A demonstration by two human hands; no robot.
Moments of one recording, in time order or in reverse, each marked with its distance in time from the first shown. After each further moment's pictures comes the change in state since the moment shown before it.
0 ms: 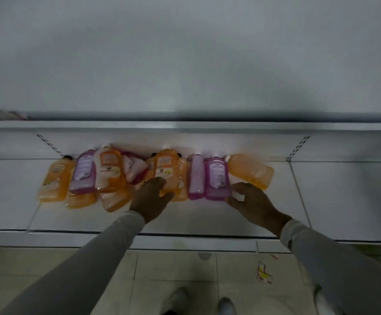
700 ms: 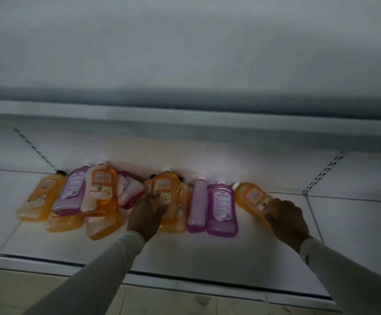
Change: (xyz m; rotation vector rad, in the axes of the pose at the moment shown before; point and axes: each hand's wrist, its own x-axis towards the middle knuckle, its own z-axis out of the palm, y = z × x) left_hand 0.052 -0.021 0.042 -0.272 0.208 -0.126; right_hand 0.097 0.115 -0.010 -0.277 0.182 0.242
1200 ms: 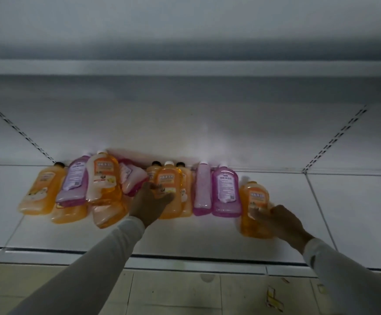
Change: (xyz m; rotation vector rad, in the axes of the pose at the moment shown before) left_hand 0.001 -0.006 -0.012 -0.177 -0.073 -0.083; right_hand -0.052 -0.021 0.022 0.424 -0.216 0.147
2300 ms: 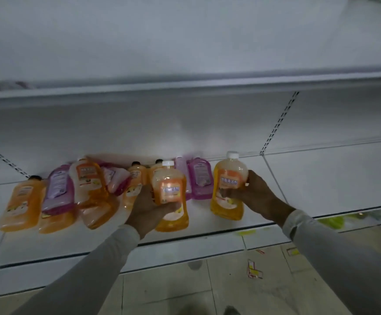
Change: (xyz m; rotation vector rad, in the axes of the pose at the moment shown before) left_hand -0.072 0.025 -0.007 -0.245 -0.285 0.135; right_hand -0.102 -0.051 -0.021 0.457 0.087 -0.233
